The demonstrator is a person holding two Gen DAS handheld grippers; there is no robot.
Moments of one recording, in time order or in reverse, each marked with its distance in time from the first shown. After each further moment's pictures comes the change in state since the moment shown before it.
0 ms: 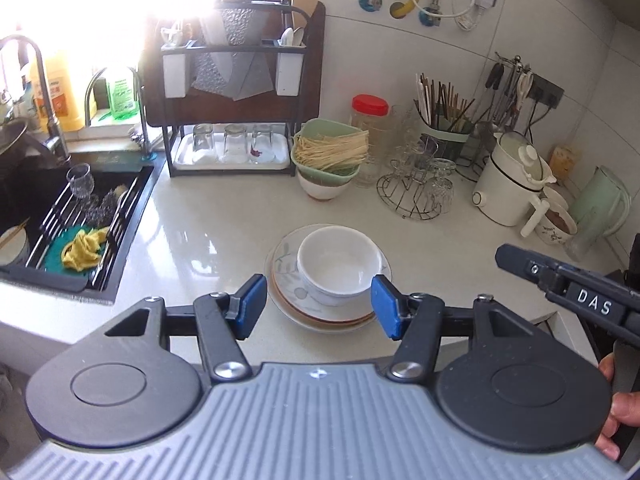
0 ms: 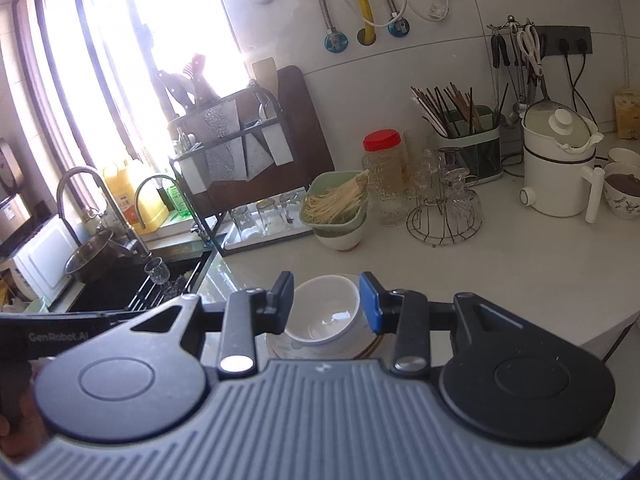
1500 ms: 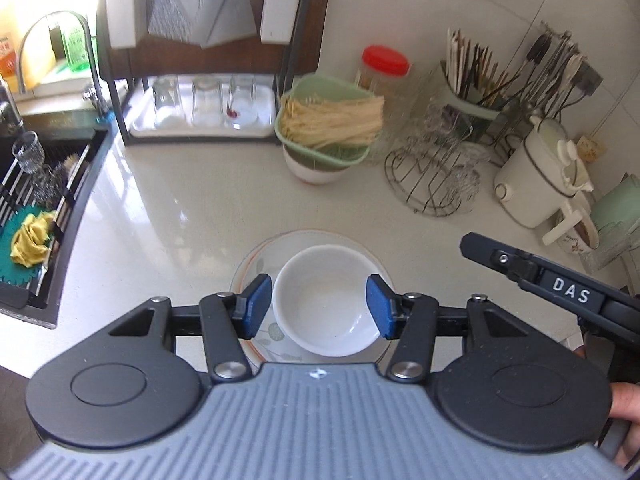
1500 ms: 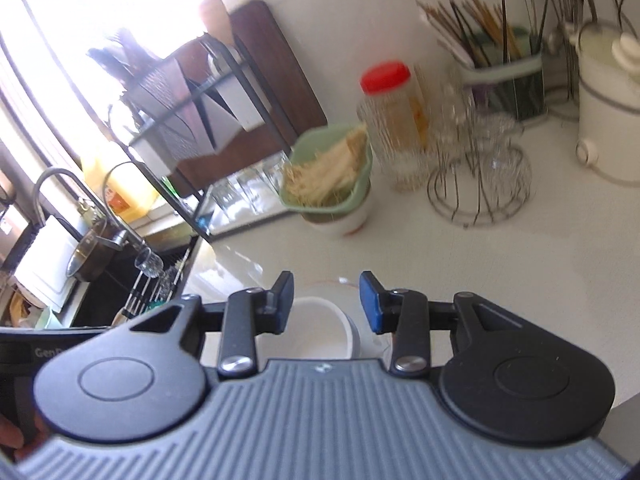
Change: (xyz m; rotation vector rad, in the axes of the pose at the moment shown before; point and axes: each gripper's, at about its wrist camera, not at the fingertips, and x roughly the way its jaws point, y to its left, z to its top) left arm 0.158 0.000 0.087 -0.055 0.188 -0.029; right arm 0.153 -0.051 0.050 0.101 0.181 0.081
